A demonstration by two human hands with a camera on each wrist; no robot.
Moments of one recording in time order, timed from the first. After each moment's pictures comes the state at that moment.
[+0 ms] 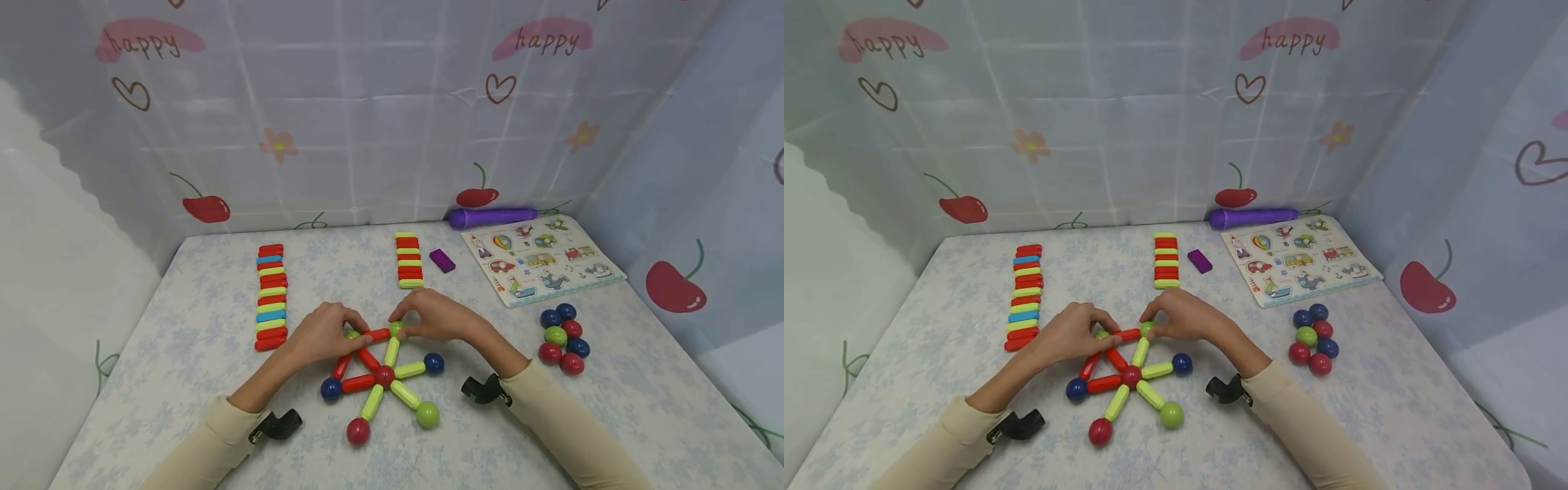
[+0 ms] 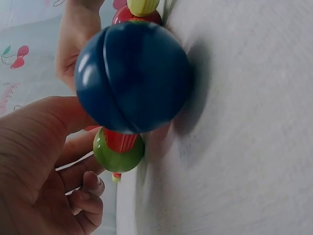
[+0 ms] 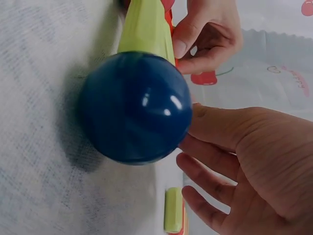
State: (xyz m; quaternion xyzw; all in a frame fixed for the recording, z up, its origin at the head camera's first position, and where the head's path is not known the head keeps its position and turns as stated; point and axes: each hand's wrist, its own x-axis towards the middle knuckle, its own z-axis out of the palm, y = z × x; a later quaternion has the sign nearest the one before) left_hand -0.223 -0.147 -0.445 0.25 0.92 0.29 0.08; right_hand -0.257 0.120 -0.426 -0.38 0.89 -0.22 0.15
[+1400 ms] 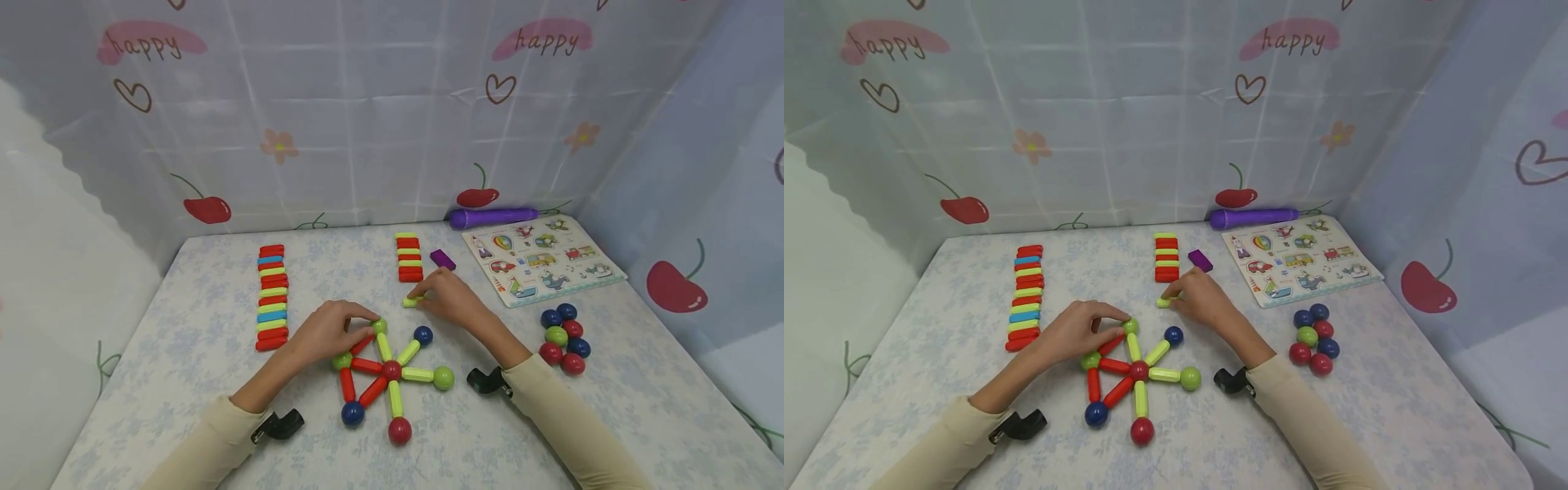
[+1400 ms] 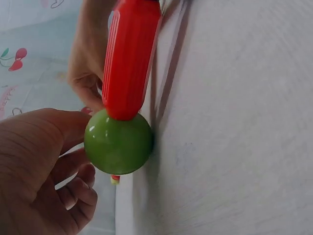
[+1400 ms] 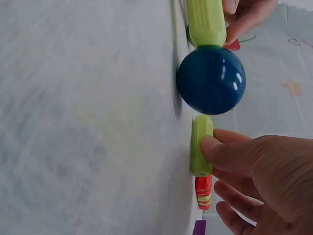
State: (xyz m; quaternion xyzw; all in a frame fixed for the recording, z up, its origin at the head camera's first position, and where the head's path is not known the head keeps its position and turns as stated) left_hand -0.225 -0.145 -0.445 0.28 0.91 0.31 0.04; right_hand -0.279 0.141 -0.445 -0.25 0.94 -0.23 0.02
